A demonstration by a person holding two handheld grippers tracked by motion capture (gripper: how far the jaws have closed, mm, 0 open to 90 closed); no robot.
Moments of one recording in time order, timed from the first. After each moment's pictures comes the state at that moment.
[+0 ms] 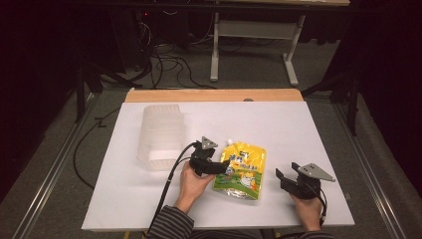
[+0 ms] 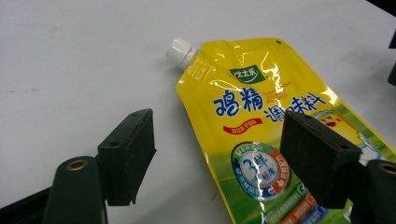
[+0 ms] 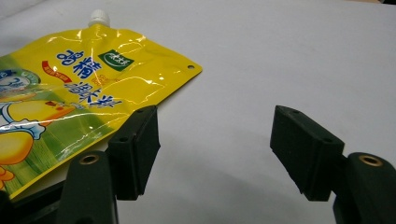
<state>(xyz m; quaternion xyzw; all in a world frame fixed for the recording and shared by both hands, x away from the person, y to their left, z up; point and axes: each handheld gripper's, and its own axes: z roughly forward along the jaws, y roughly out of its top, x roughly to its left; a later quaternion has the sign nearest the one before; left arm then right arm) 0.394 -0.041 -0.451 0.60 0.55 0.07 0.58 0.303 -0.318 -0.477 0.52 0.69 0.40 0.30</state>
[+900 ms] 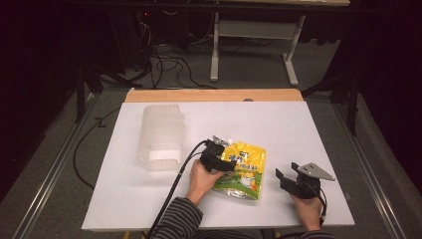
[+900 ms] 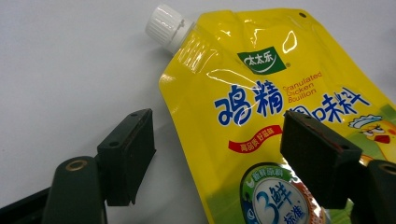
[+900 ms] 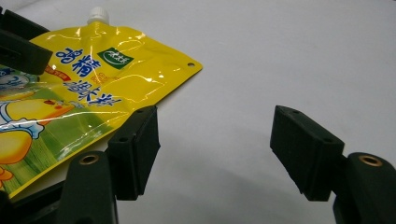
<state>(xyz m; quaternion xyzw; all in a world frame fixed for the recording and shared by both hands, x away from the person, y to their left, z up) 0.417 -0.071 -0.479 0.63 0.56 0.05 0.53 0.305 -0.318 -0.478 0.53 0.69 0.40 0.29</state>
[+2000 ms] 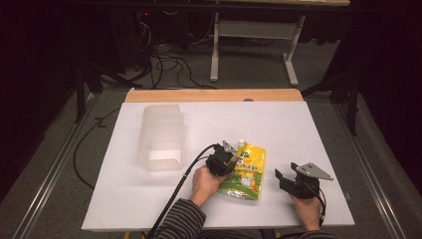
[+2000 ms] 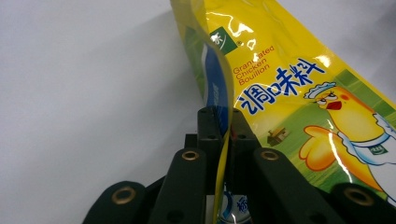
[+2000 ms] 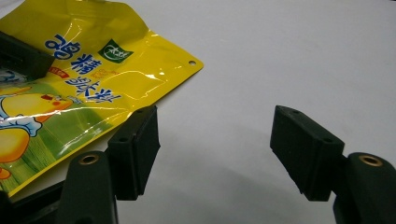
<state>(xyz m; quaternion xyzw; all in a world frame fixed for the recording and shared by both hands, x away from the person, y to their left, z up) 0.394 -0.085 -0.478 0.69 0.50 0.05 0.53 0.306 -0.316 -0.478 0.52 0.70 0.39 0.30</state>
